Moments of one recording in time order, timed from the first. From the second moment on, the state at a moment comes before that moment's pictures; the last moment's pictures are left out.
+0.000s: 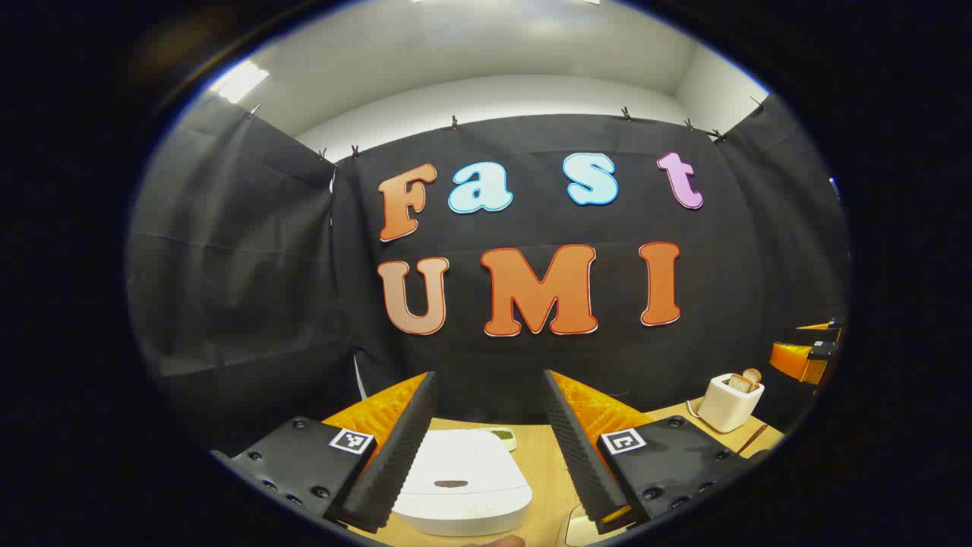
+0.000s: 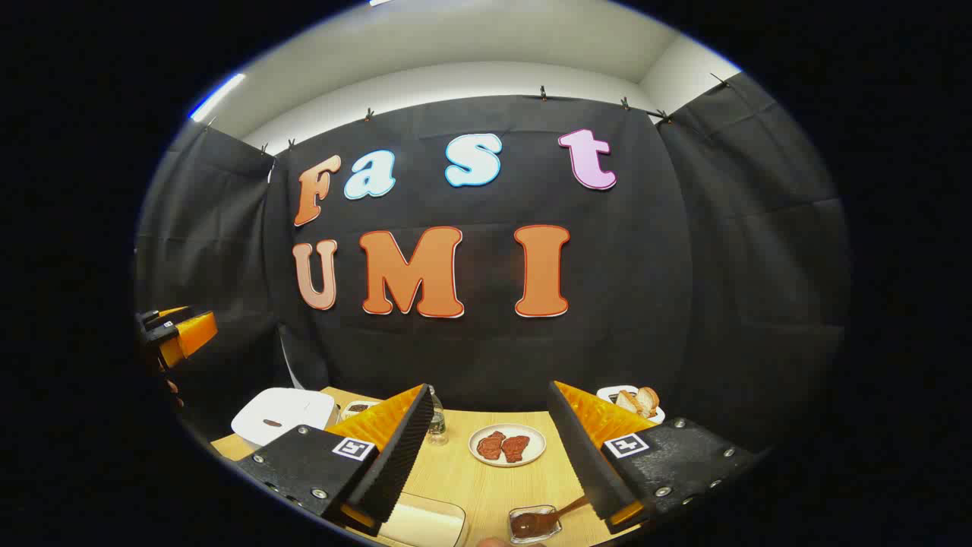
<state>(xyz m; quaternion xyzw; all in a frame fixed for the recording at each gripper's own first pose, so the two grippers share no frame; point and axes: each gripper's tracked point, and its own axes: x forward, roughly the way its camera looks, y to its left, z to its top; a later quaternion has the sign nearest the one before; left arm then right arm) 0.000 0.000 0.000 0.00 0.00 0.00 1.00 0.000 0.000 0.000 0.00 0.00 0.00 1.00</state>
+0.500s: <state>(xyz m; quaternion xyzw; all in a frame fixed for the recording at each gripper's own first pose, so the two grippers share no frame) -0.007 -0.006 0.006 0.01 -0.01 -0.01 1.00 -0.006 0.012 0.011 0.00 -0.02 0.00 1.00</state>
